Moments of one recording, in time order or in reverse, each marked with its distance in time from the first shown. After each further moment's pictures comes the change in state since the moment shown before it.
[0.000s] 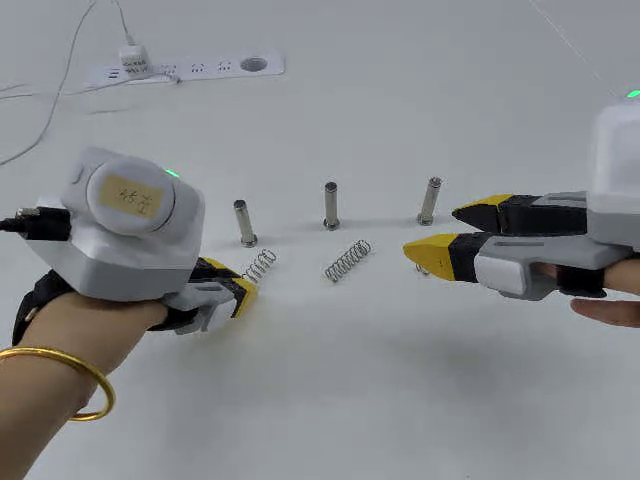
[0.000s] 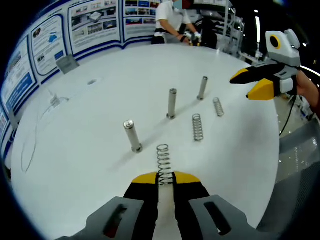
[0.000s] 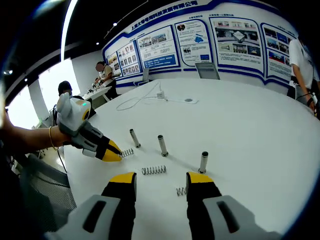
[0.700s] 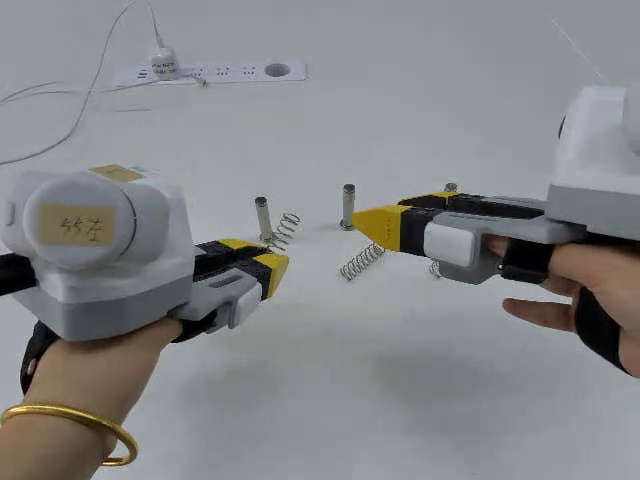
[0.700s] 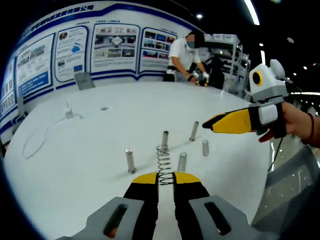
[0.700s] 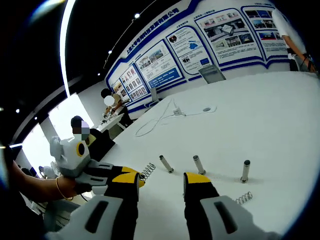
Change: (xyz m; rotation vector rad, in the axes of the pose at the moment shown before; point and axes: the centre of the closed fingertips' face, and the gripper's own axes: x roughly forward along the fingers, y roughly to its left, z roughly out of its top) left arm -0.044 -0.020 0.039 -0.132 -0.348 0.031; right arm 0.024 0.056 0.043 0.256 -0.175 0.173
